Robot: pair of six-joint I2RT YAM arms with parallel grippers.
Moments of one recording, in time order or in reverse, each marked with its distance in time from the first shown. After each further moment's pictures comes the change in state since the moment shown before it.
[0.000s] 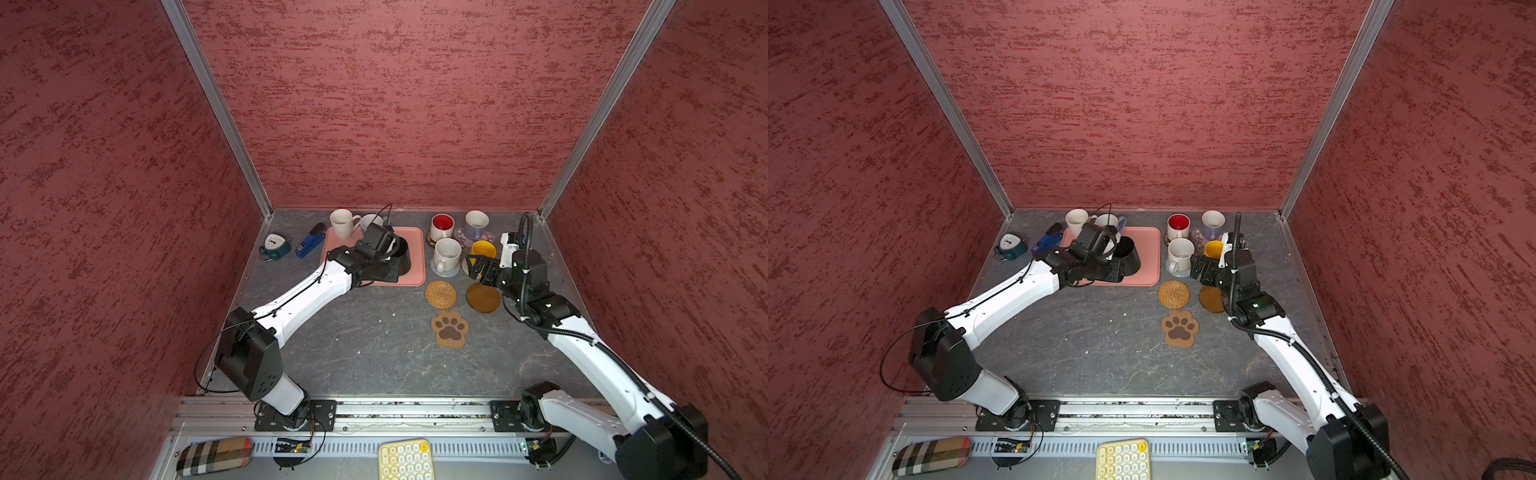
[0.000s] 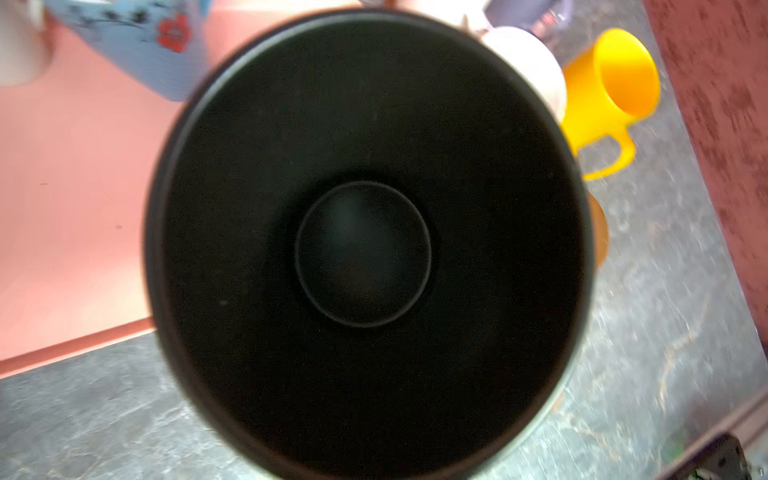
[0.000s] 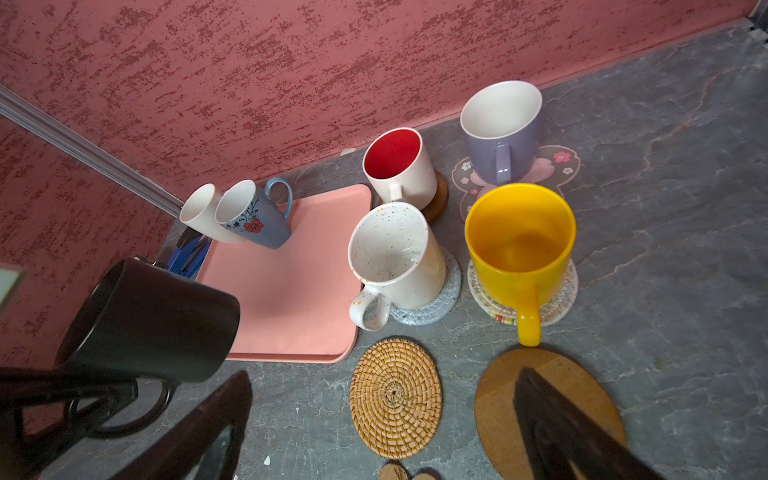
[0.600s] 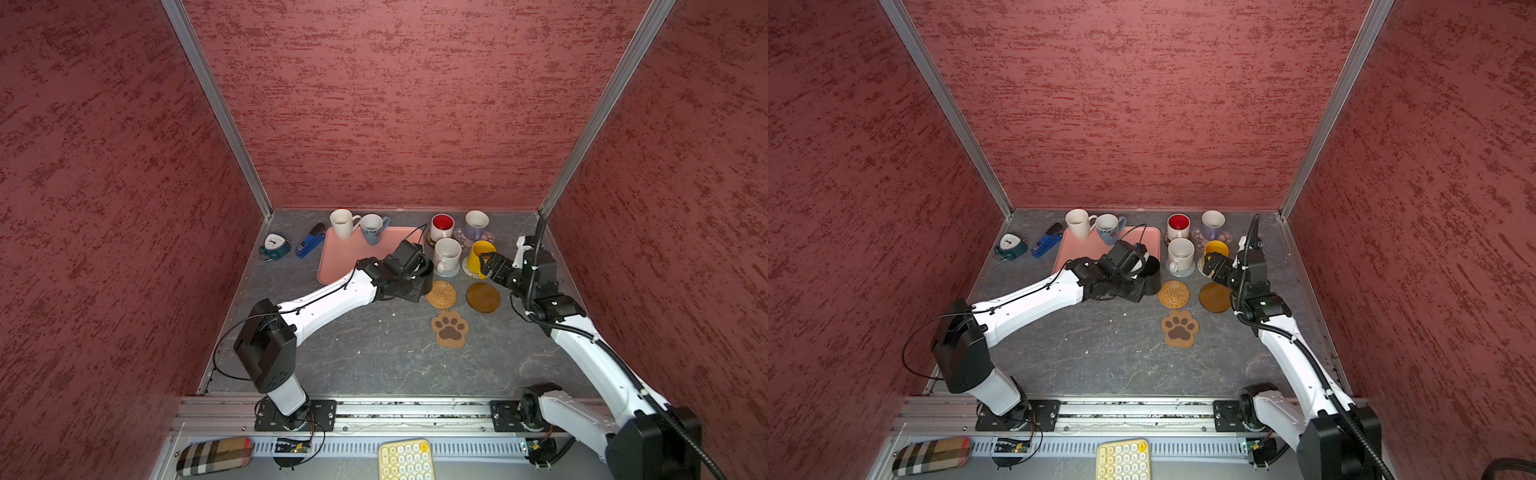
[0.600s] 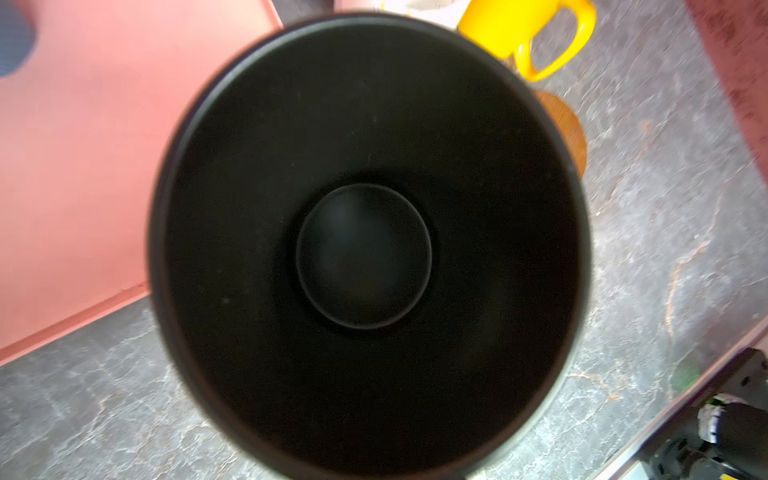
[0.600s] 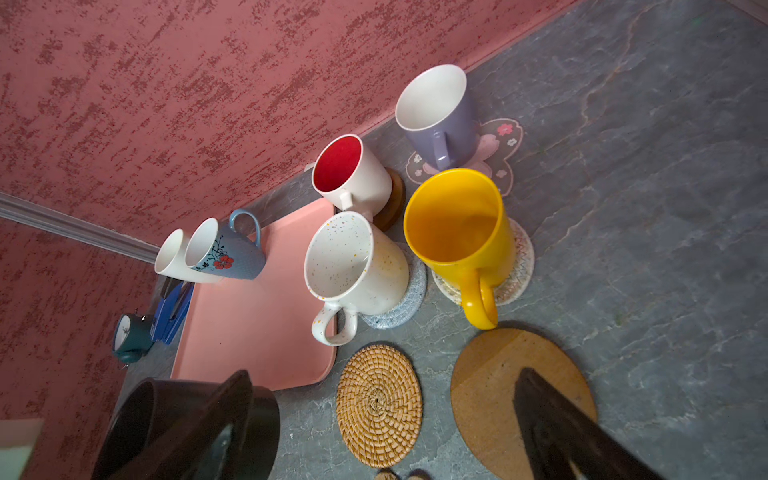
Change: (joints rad) left arm -0.171 0.109 0.020 0.003 -0.042 0.015; right arm -0.140 0.014 -0.035 -0.001 -0.064 0.122
